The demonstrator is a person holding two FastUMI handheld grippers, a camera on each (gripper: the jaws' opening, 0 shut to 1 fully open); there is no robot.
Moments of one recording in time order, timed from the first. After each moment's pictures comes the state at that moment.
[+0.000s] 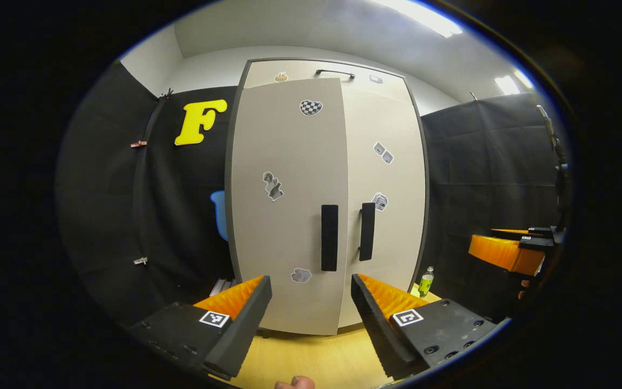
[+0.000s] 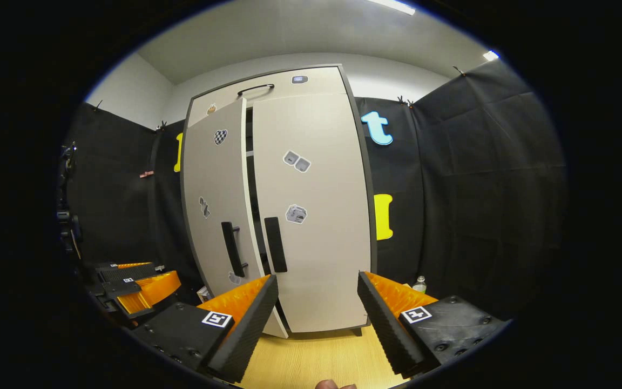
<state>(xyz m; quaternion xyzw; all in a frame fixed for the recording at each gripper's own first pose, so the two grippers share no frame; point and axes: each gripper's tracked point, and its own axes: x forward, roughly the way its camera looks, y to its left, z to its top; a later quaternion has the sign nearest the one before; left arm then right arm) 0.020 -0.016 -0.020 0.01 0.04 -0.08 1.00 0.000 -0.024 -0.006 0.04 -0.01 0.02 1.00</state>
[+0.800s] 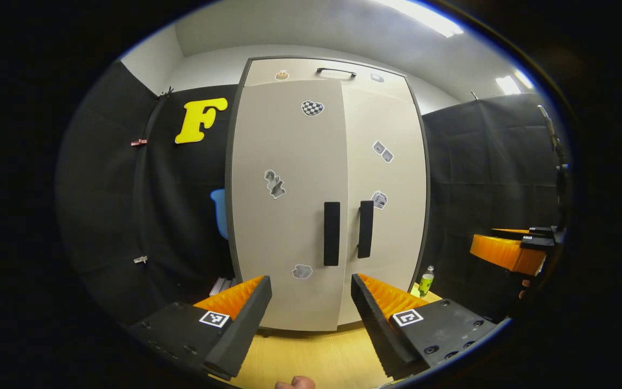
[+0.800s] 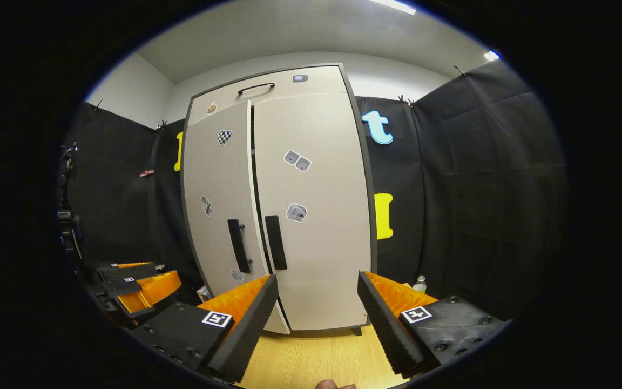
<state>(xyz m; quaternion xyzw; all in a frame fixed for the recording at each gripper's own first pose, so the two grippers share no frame) 0.021 -0.014 -0.023 0.01 0.04 -0.07 1.00 0.000 -0.025 -0.006 0.04 -0.01 0.02 1.00</state>
